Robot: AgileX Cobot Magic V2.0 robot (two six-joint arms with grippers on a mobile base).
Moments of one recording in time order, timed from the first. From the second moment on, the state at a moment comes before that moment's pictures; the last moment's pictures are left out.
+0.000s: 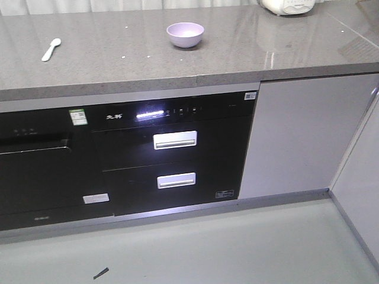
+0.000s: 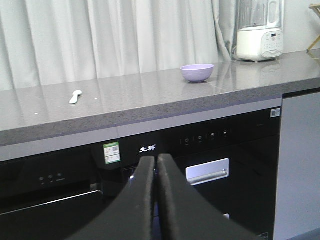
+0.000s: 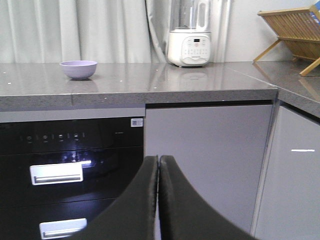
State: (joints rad) left arm -0.12 -0.01 0.03 -0.02 0.05 0.06; right arm -0.04 -0.01 0.03 -0.02 0.08 0.00
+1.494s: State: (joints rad) left arm -0.12 -0.01 0.03 -0.02 0.05 0.06; right arm -0.04 -0.01 0.03 -0.02 0.08 0.00
